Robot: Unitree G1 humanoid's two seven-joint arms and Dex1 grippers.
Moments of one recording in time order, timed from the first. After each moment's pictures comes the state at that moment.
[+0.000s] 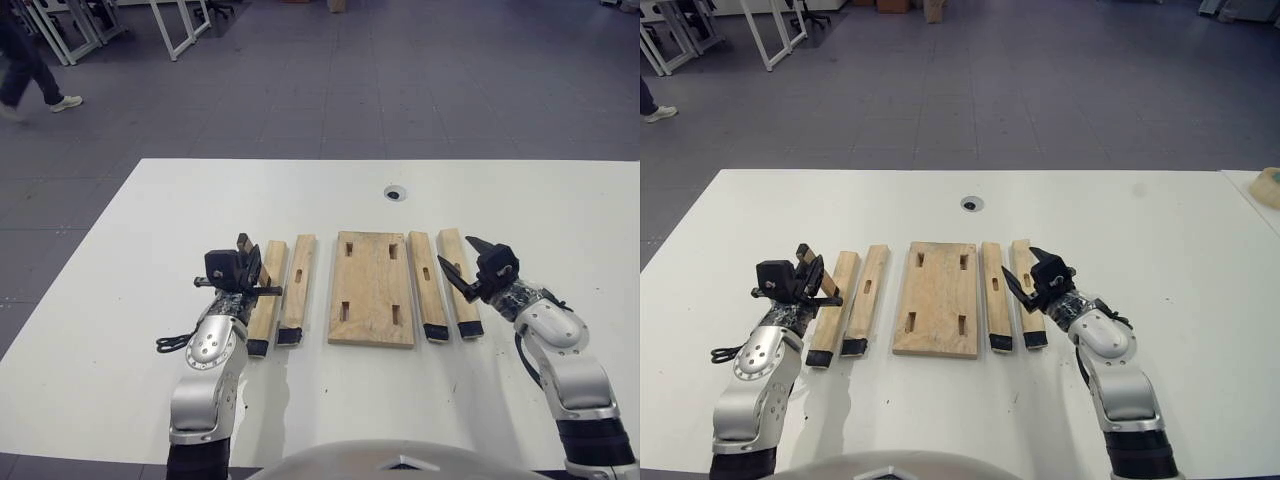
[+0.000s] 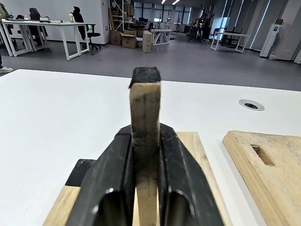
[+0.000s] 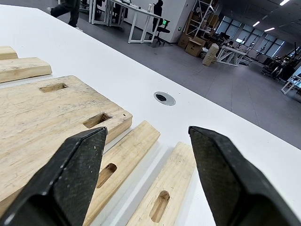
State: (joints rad) left arm 0.21 0.12 0.06 -0.42 -0.19 0.33 -0.03; right arm 0.06 -0.44 0.00 -0.25 0.08 0.18 0.46
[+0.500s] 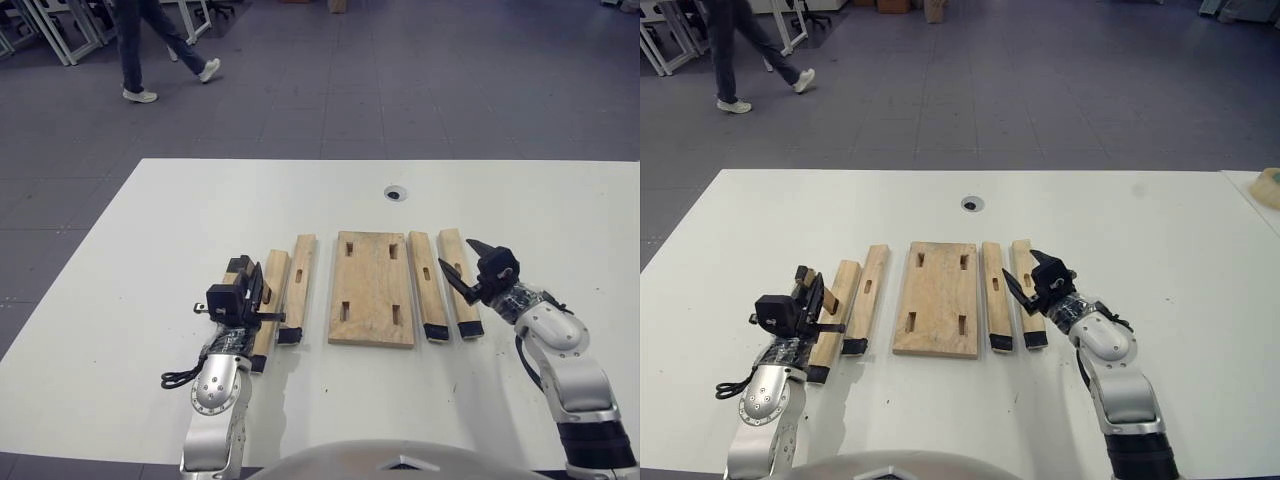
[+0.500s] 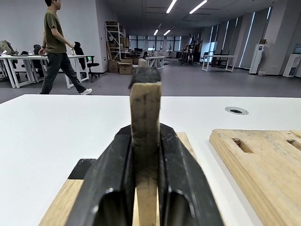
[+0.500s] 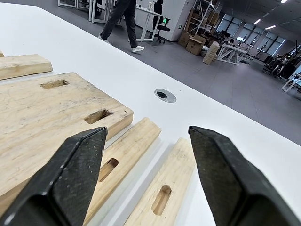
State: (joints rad) left arm 0.38 0.09 0.00 -0.33 -0.12 -0.08 -0.11; right arm 0.10 -0.44 0.00 -0.25 0.08 0.18 0.46
